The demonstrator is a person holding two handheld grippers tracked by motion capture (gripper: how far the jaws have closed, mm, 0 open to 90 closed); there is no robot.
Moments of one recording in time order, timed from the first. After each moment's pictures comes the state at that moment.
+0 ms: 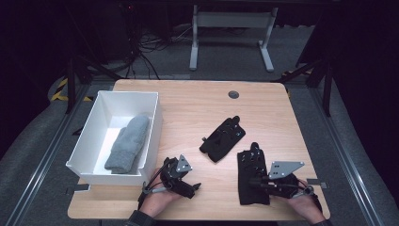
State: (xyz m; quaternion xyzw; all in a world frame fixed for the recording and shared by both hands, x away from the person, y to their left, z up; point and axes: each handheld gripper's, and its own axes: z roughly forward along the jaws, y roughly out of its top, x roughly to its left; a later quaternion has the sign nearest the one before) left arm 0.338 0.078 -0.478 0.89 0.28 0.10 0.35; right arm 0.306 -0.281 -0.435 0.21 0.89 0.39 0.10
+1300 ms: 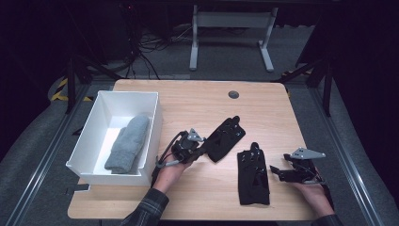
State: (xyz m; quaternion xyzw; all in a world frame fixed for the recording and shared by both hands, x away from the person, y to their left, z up) left arm 0.406 0.043 -0.426 0.88 0.29 0.07 0.37; right arm 0.345 -0.355 -0.468 0.43 0.81 0.35 0.20
